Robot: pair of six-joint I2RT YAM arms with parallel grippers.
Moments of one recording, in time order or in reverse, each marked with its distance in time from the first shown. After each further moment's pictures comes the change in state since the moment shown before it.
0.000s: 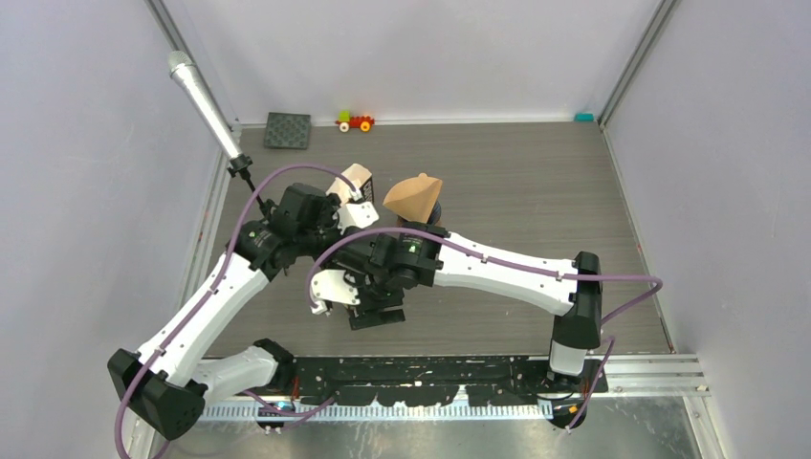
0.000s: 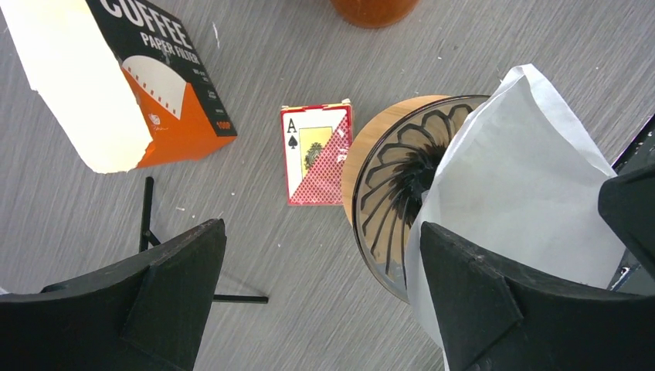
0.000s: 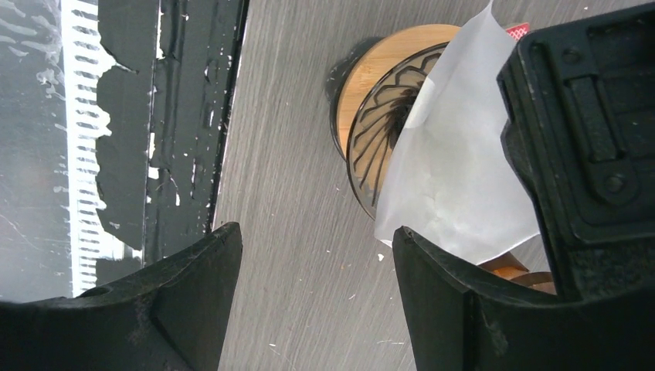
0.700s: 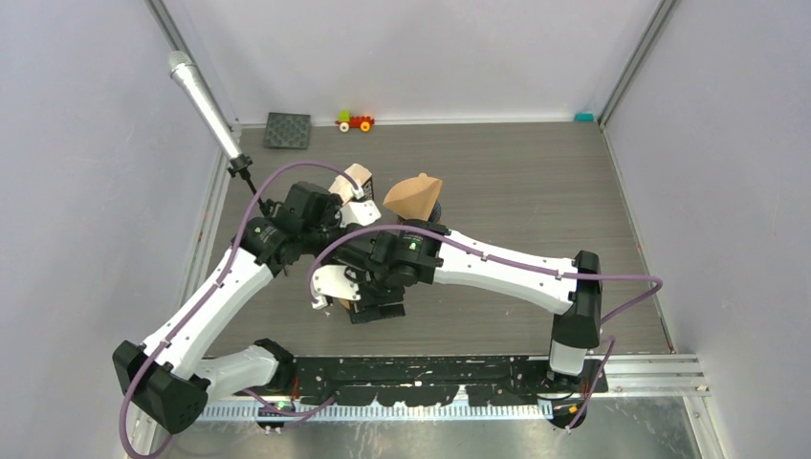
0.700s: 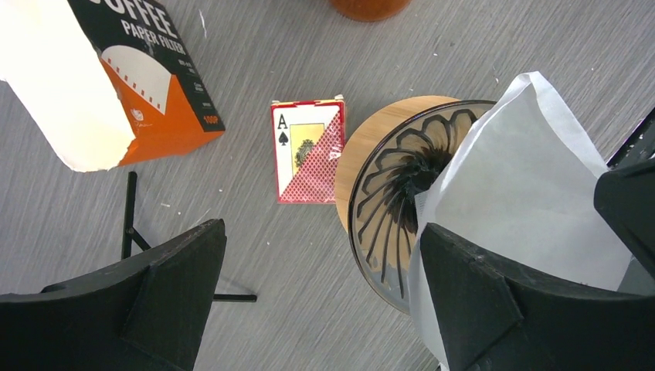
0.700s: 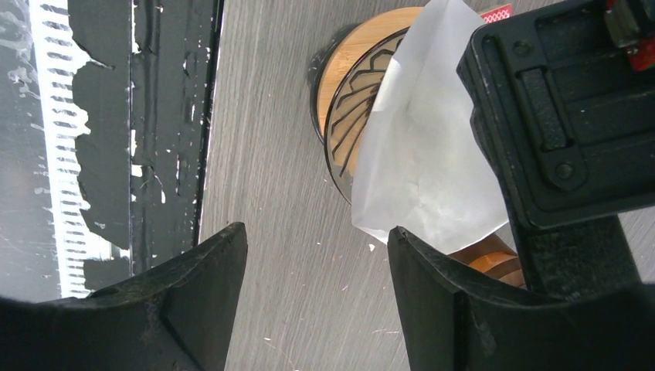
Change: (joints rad) left arm 0.000 0.032 0.007 -0.004 -0.003 -0.030; right arm -0.008 0.002 0.010 -0.007 0.042 0.005
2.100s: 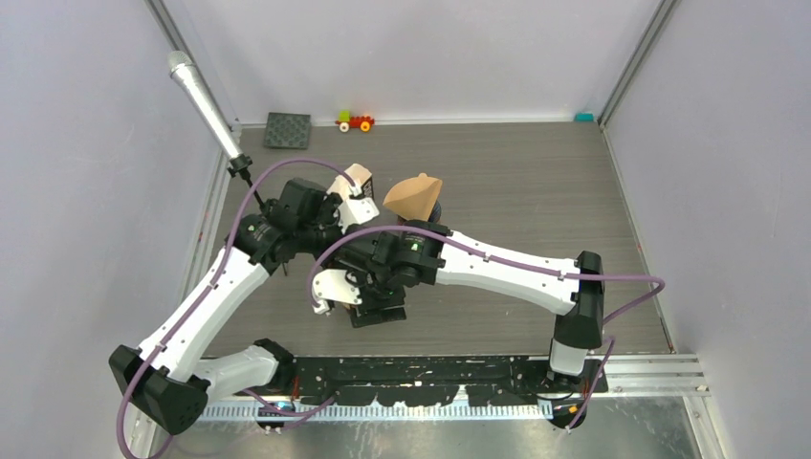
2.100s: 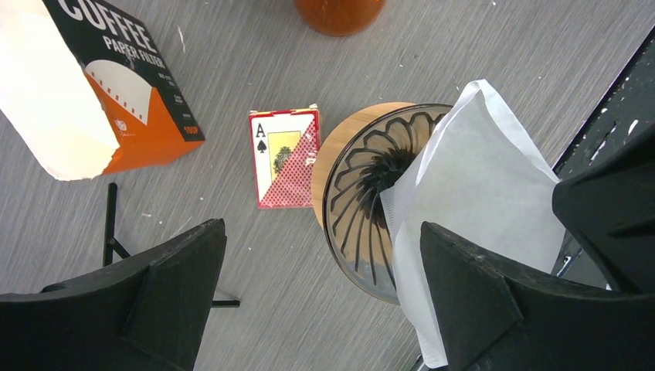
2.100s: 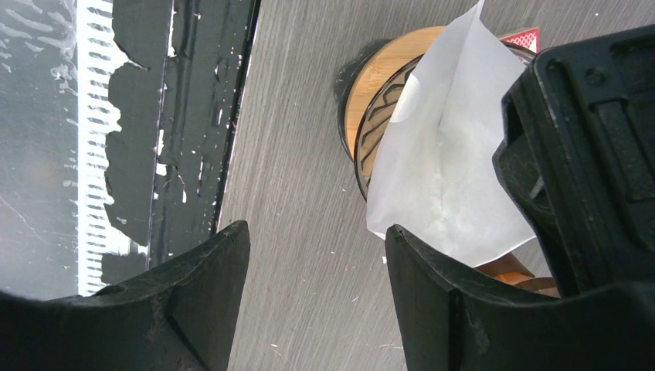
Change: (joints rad) left arm 0.006 -0.003 0.048 -0.057 0.076 -0.021; right arm -0.003 -0.008 -0.015 0.004 -0.073 -0.015
